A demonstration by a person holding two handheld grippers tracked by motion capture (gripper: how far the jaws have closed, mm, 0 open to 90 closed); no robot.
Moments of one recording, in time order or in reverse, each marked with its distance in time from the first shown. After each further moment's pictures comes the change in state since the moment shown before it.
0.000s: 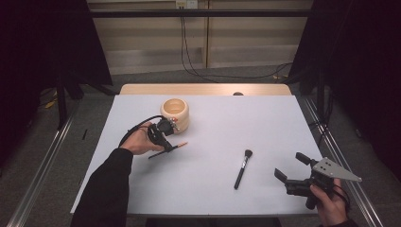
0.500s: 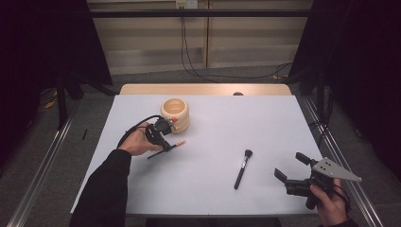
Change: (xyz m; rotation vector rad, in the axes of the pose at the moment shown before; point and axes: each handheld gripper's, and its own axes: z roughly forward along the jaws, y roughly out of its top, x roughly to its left) left arm 0.003 -0.007 -0.003 -0.022 0.019 -0.042; right arm 0.000 0.000 0.000 0.000 0.000 0.002
